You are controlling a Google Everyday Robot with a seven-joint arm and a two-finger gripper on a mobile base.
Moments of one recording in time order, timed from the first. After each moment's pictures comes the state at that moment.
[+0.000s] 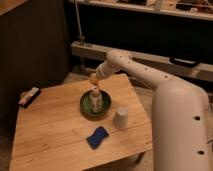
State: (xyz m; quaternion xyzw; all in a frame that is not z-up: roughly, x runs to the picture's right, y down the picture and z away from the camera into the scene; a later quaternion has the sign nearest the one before) arm -0.048 -0.050 0.884 -0.30 -0.13 0.54 0.77
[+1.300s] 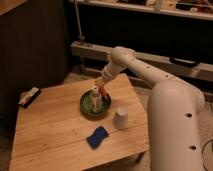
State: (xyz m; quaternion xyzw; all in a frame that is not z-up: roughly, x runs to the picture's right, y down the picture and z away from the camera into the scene) arm -0.032 -0.030 0.877 -0.38 -0.09 0.46 0.80
